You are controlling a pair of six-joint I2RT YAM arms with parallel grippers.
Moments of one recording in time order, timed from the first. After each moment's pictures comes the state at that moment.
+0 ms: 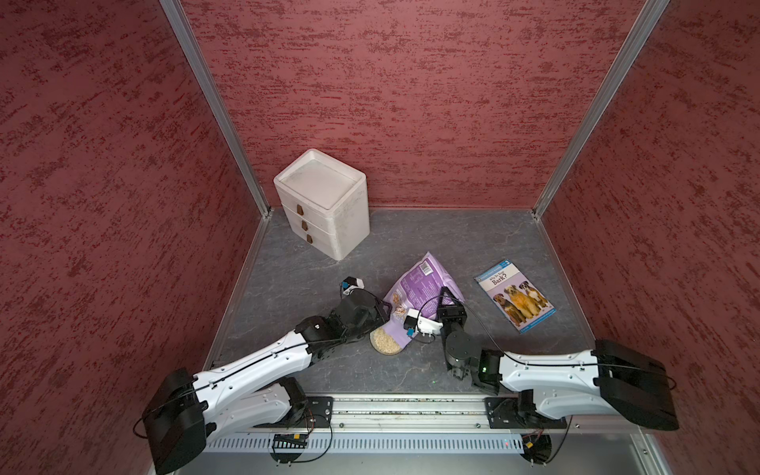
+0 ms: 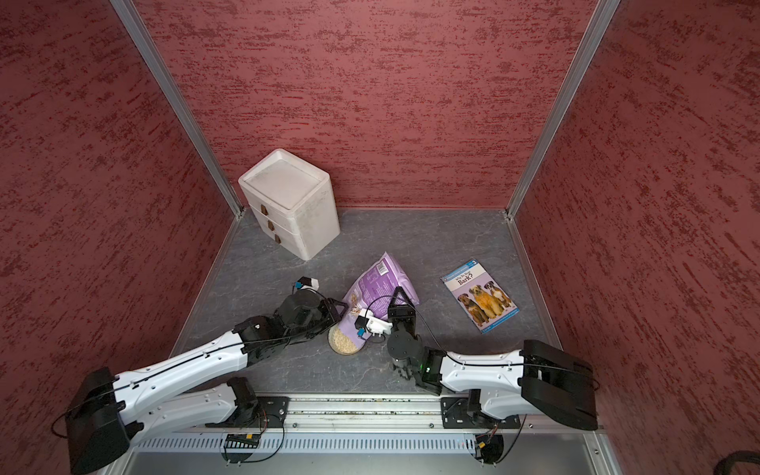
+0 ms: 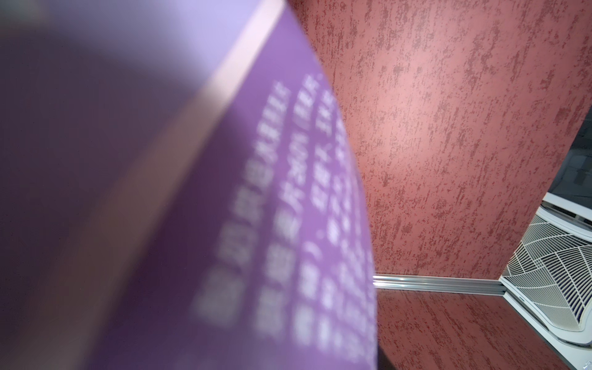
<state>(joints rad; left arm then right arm) -0.87 1.03 0.63 -0.27 -0.11 -1.23 1.23 1.25 0.39 0.73 1.18 -1.43</state>
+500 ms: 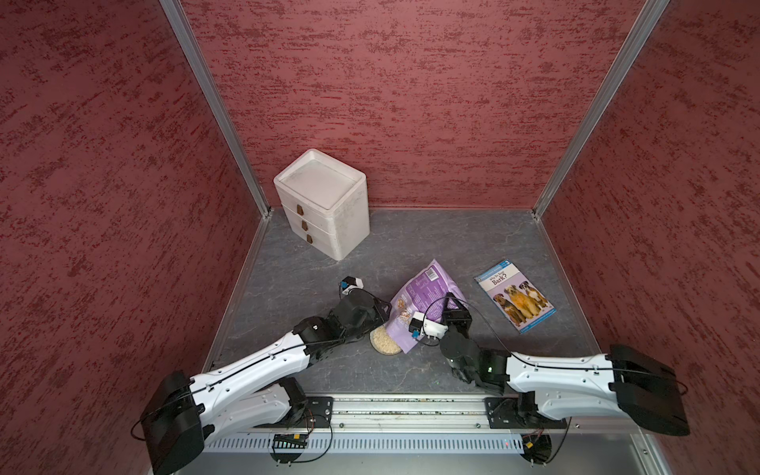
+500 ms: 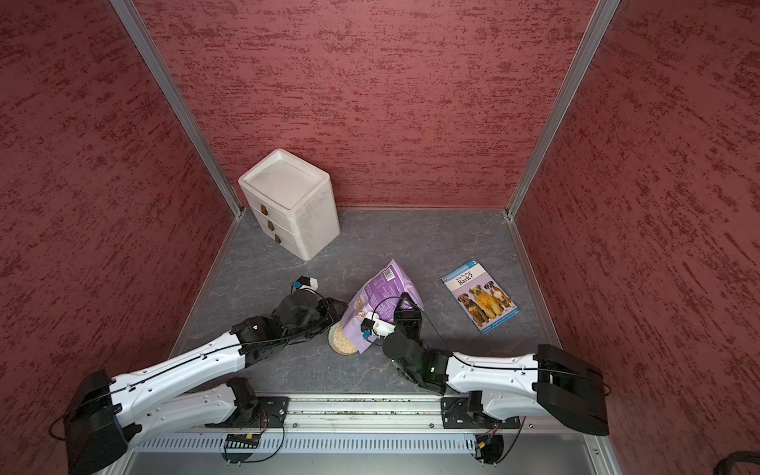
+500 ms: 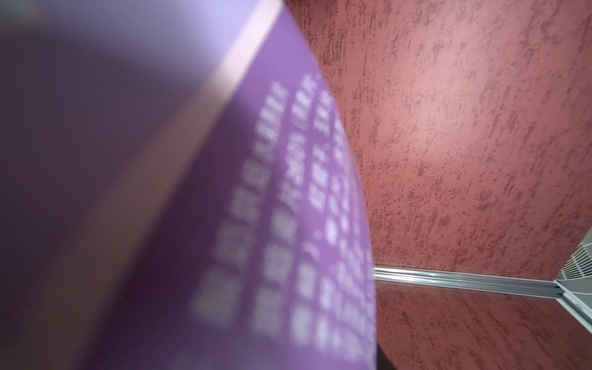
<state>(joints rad) -0.87 1.00 0.63 -0.27 -0.11 -1.23 1.23 1.16 0.42 0.28 1.18 -1.06</state>
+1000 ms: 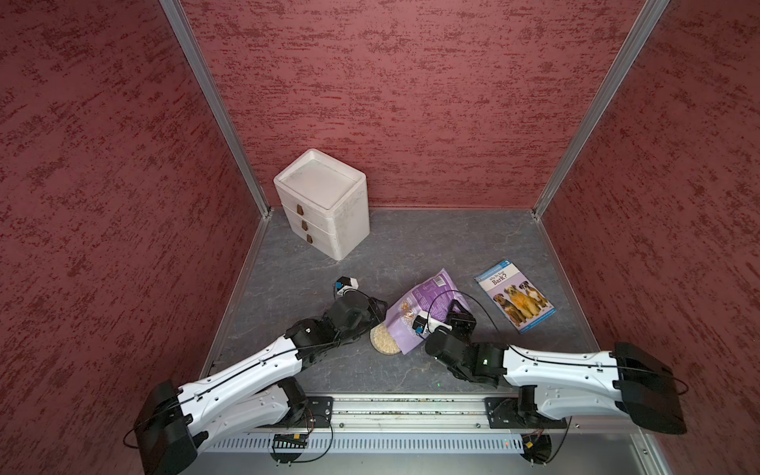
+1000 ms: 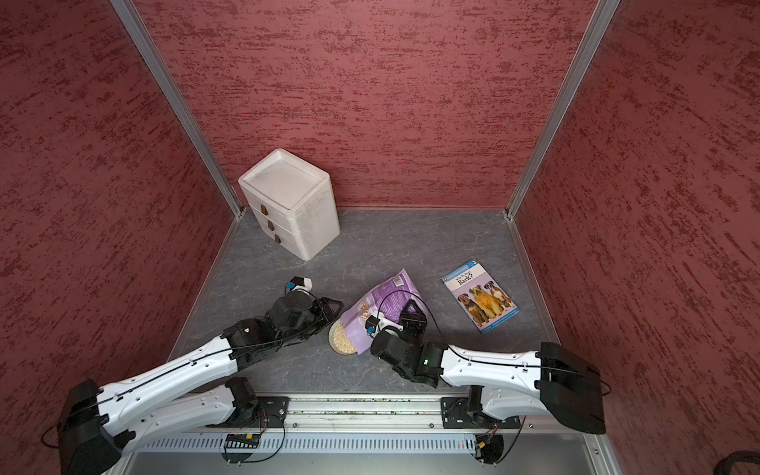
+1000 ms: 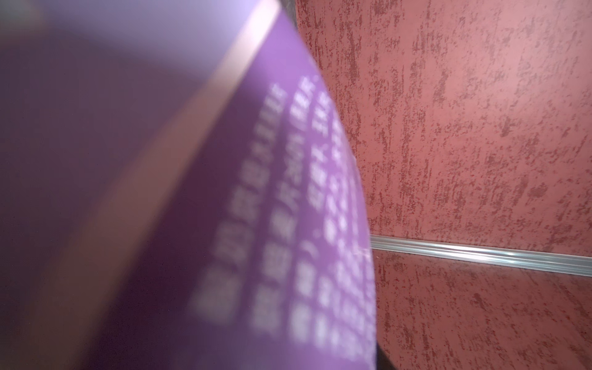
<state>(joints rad) -0.87 0.94 0.63 -0.33 -0.14 -1.25 1.22 1.20 0.56 -0.25 1.12 -0.54</state>
